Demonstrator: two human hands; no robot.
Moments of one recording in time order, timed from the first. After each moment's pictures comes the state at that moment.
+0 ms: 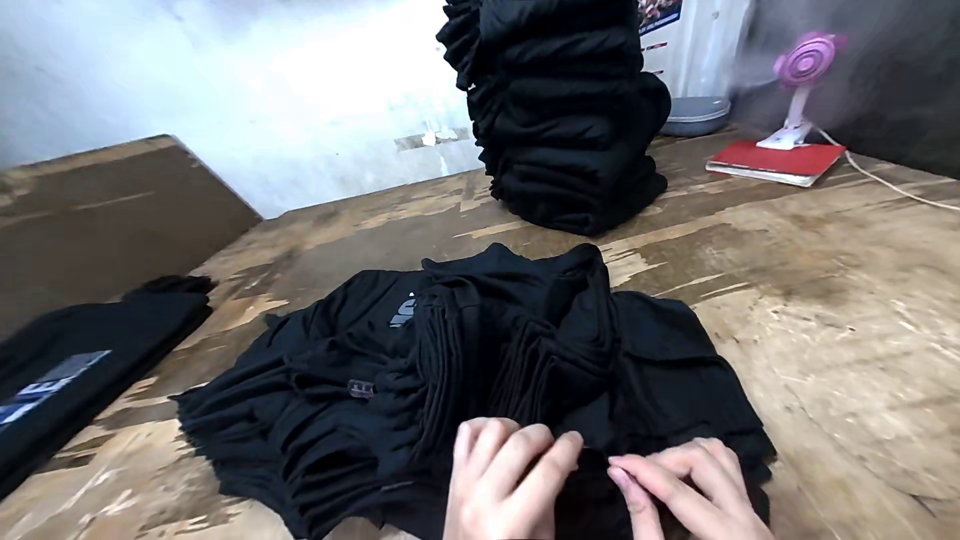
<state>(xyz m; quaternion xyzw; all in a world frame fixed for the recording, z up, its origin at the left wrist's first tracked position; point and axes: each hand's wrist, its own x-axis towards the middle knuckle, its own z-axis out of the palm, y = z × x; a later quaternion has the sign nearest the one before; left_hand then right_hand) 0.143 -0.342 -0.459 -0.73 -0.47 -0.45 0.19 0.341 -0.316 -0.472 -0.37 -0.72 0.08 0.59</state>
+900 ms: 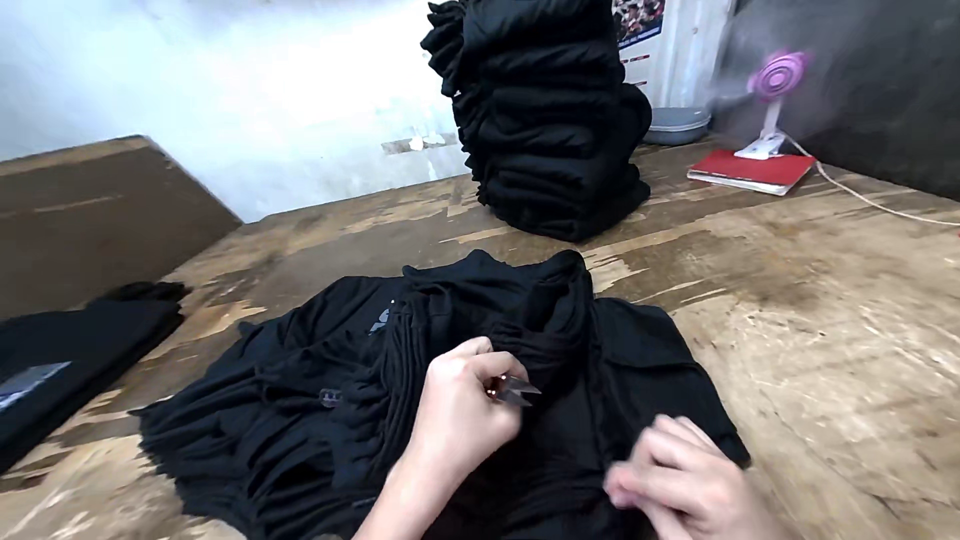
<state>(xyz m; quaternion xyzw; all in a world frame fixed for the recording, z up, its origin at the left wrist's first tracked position) 0.118 -0.275 -0.419 -0.71 -0.56 -0.42 0.09 0.388 -0.288 -0.439 -0.30 -0.87 0.14 0.37</state>
